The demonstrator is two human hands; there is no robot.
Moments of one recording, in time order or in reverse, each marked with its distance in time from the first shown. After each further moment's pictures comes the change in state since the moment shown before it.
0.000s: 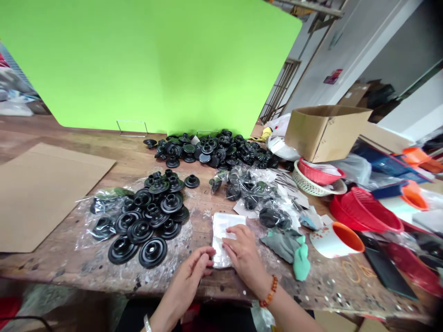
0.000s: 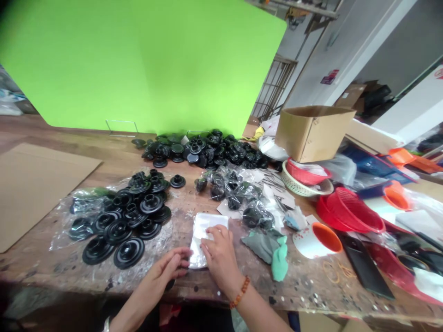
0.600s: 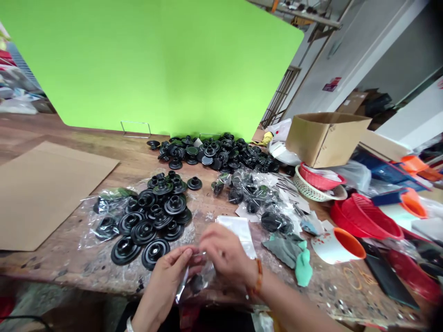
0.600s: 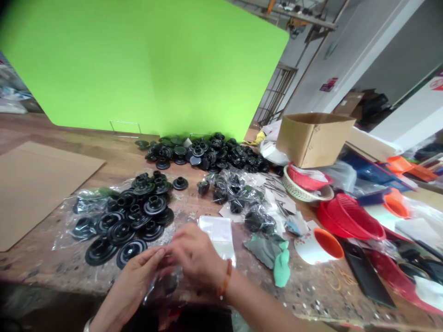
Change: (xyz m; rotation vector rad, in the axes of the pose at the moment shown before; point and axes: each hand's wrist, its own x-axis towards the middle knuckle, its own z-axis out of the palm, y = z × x) left_hand -0.006 0.019 -0.026 -0.378 0.164 -0.098; right_hand 0.056 -0.059 -0.008 0.445 -0.082 -0.323
